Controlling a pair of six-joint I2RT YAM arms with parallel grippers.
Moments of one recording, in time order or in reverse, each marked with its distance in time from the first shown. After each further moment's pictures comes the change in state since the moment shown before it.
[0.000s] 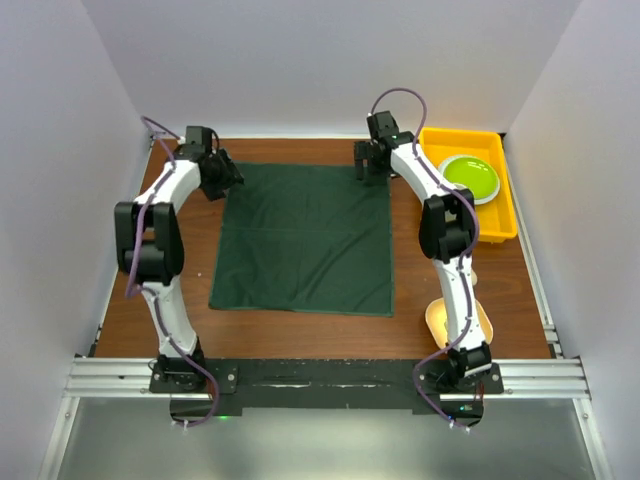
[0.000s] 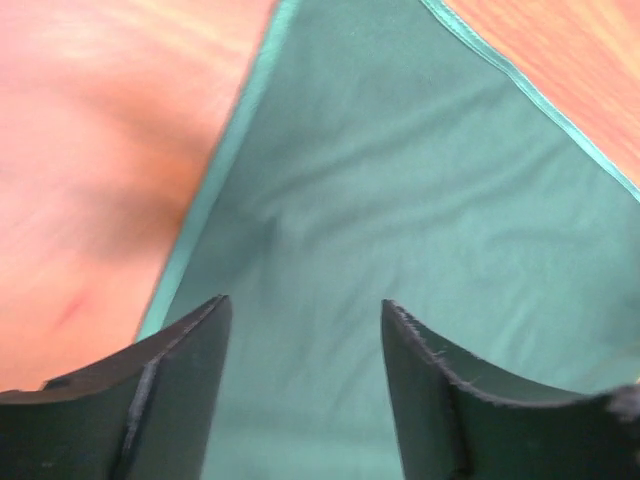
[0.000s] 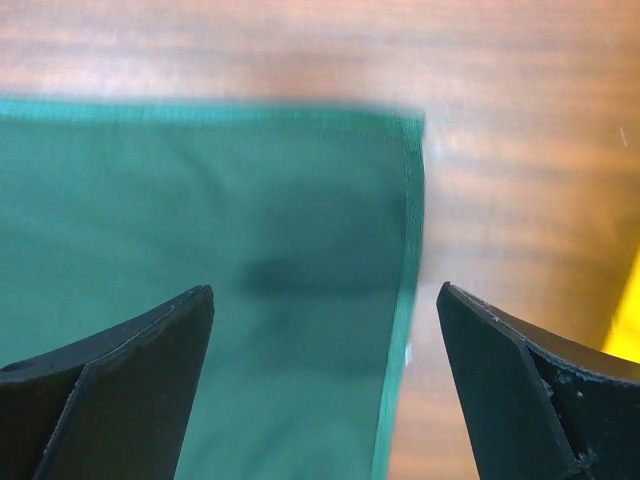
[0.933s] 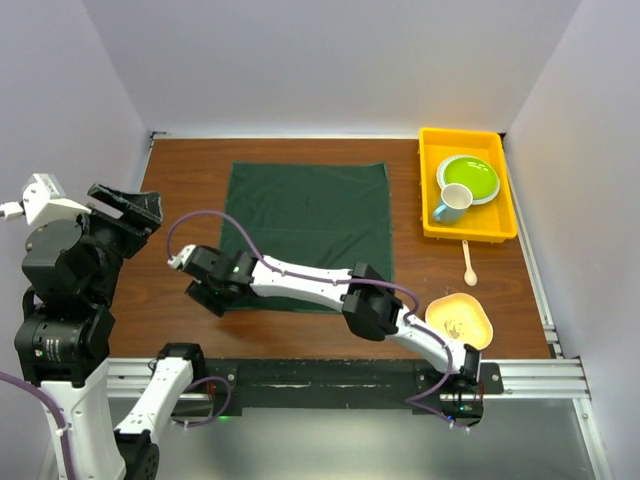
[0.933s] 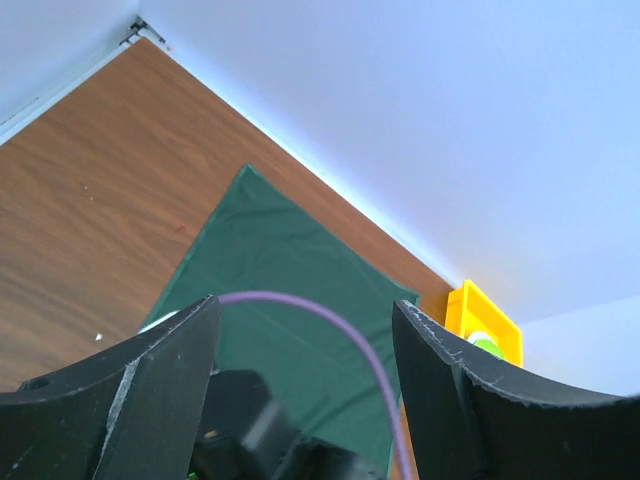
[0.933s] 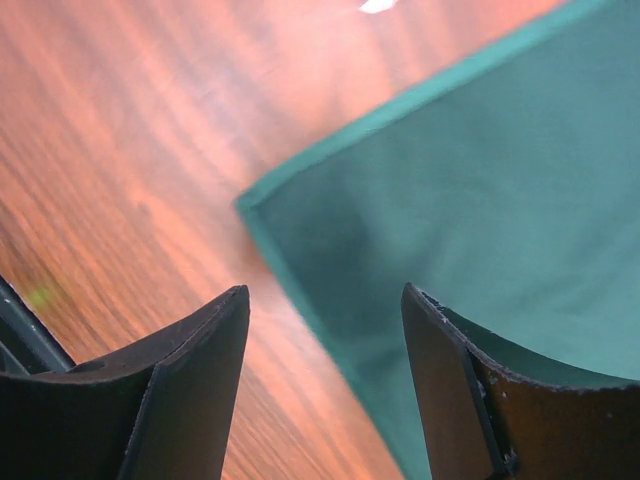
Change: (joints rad) left arm 0.006 -1.324 -0.065 -0.498 -0.268 -0.109; right arm 0.943 -0.017 -0.002 0.002 -0.047 -0.031
